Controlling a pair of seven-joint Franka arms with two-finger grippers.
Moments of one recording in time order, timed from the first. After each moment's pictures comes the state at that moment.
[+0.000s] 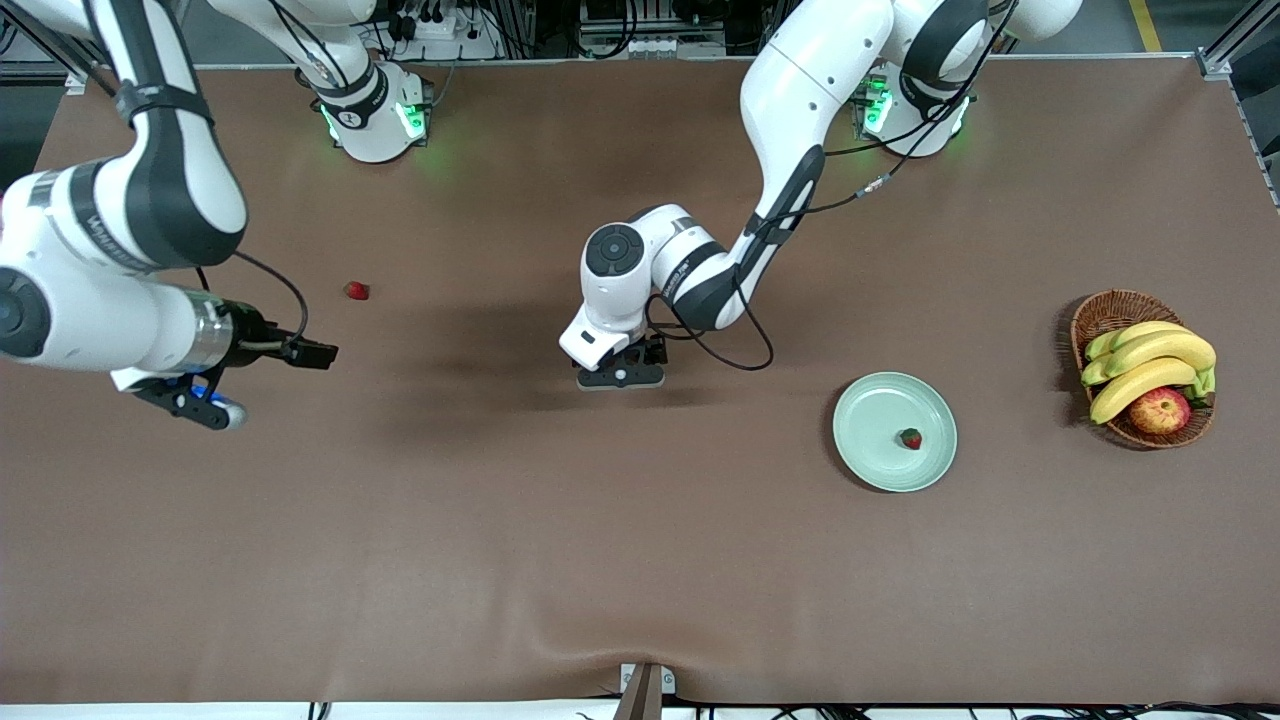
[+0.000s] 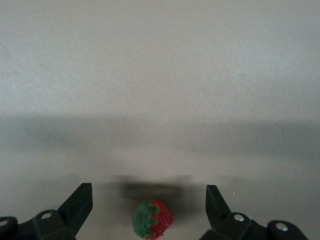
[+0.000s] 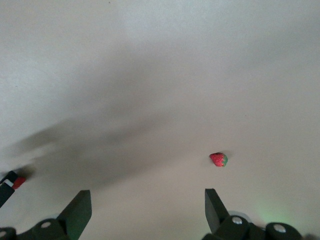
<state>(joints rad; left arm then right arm) -0.84 0.90 -0.04 -1.34 0.09 2.33 -0.97 -0.08 0.24 0.20 -1.74 0.08 1.70 0.46</state>
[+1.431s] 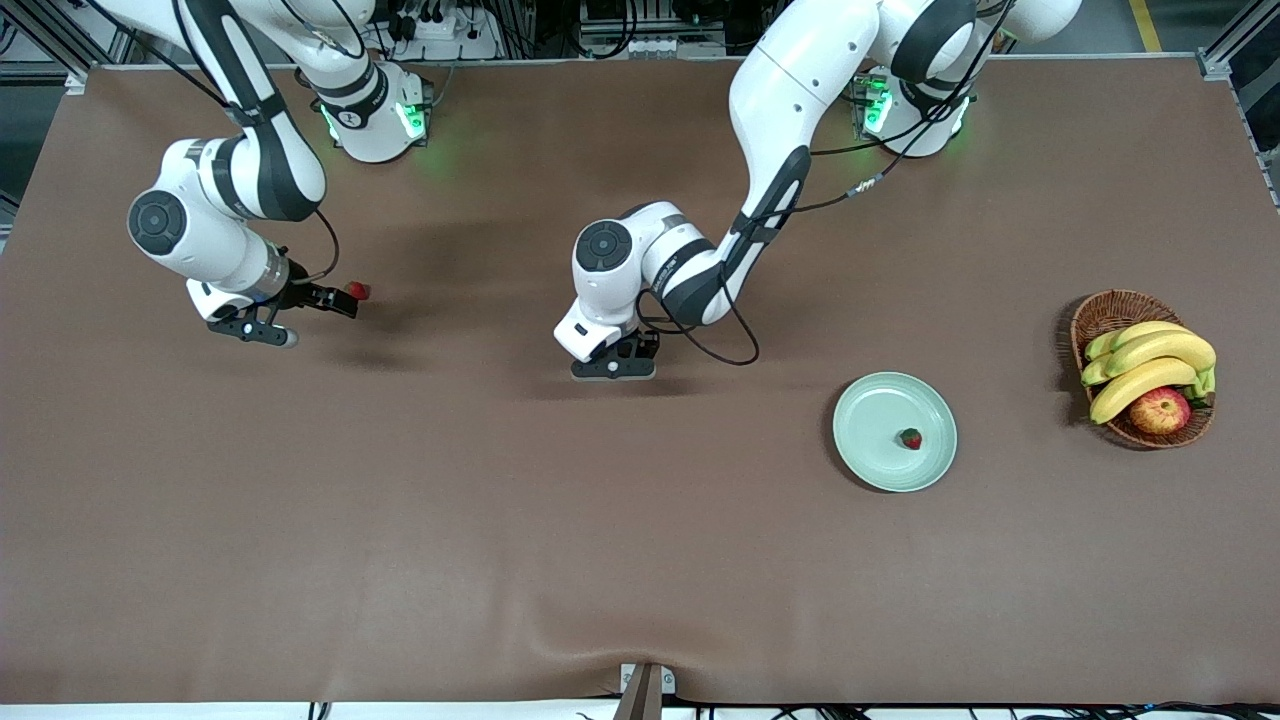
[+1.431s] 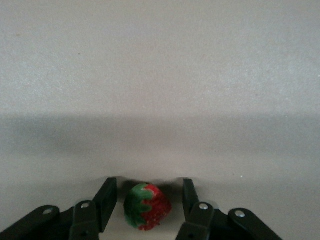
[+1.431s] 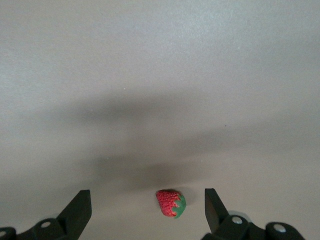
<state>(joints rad) -0.87 0.92 -0.03 -1.35 0.09 2.33 -0.97 -0.20 0.04 0.20 -2.52 0.06 2.42 0.18</state>
